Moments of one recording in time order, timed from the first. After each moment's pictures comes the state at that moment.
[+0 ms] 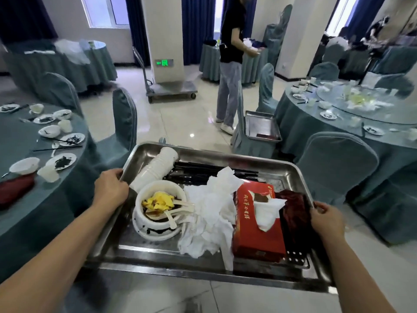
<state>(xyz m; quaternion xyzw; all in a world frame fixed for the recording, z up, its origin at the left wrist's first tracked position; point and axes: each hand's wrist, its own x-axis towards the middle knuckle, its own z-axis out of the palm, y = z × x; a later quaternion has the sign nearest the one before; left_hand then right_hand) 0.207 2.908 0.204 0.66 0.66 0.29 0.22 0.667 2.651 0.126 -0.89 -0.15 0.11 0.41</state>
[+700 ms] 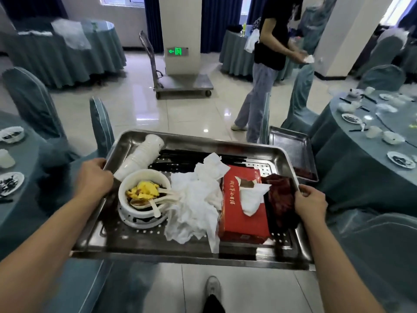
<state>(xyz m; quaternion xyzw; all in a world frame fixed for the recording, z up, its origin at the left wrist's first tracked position) 0.453 3.378 0.202 0.58 0.72 0.30 0.22 0.924 3.212 0.118 -0.87 -0.21 0.13 0.43</state>
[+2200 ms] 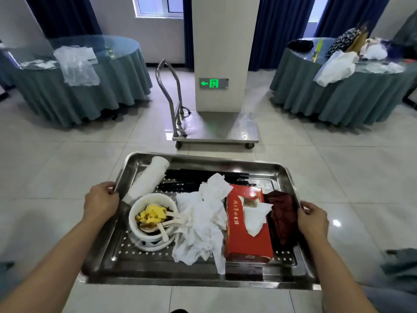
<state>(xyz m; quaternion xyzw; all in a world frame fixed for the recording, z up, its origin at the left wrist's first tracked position) 0.726 4.575 0.153 0.47 0.81 0.27 0.21 1.246 4.494 0.082 -0.85 -0.27 0.24 0.39</state>
